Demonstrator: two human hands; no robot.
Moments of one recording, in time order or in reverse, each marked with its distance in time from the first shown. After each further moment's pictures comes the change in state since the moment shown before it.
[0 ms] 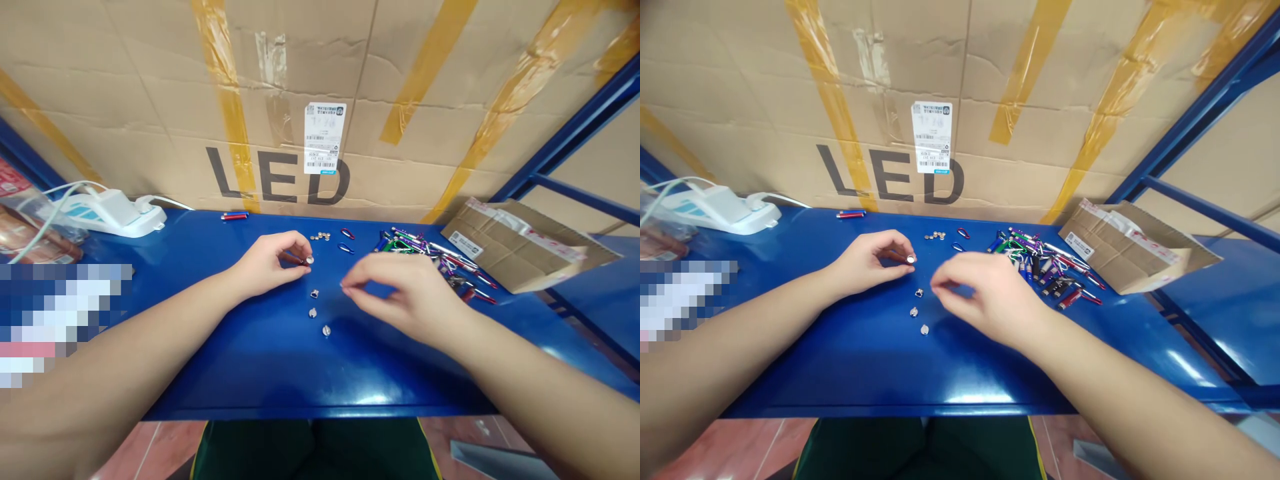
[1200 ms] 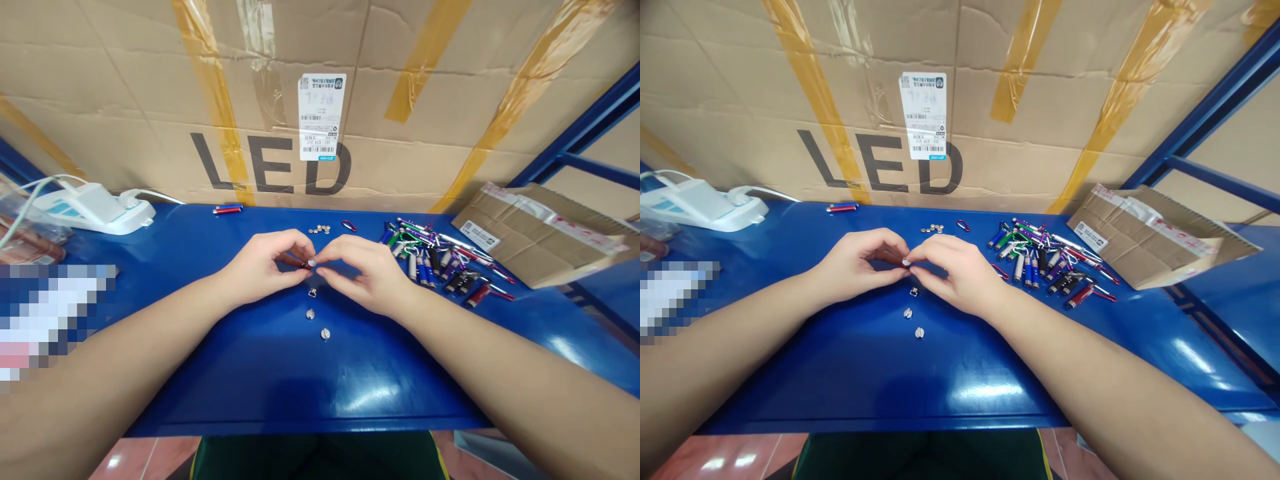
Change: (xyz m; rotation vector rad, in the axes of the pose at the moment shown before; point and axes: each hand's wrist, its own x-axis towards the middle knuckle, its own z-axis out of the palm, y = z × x) left_hand -0.001 0.005 0.006 0.036 -0.022 0.043; right_hand 0.015 0.051 0.051 0.038 0.156 -0.158
